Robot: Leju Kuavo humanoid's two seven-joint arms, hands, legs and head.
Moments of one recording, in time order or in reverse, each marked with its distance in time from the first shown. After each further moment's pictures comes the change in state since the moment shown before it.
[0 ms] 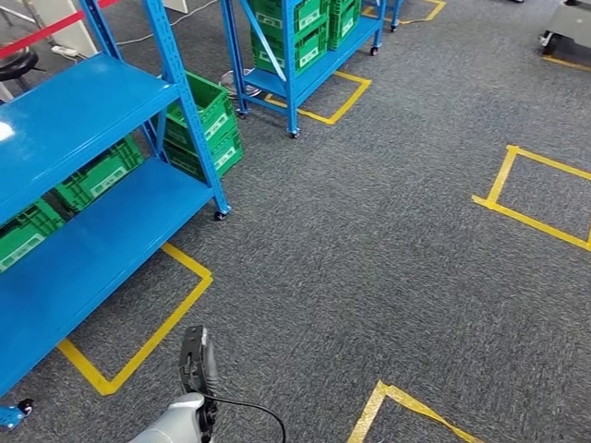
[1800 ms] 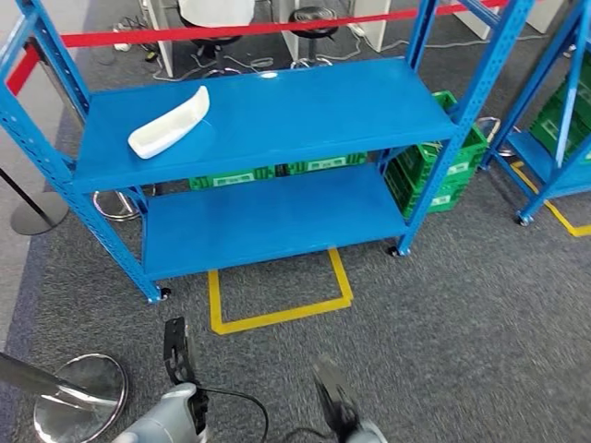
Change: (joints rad) left arm -0.018 0.032 -0.003 0.003 0.107 0.115 -0.118; right arm -0.232 0.130 0.848 -0.020 -0.896 -0.154 -0.040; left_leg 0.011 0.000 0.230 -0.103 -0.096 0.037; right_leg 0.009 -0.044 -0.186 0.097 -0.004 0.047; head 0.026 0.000
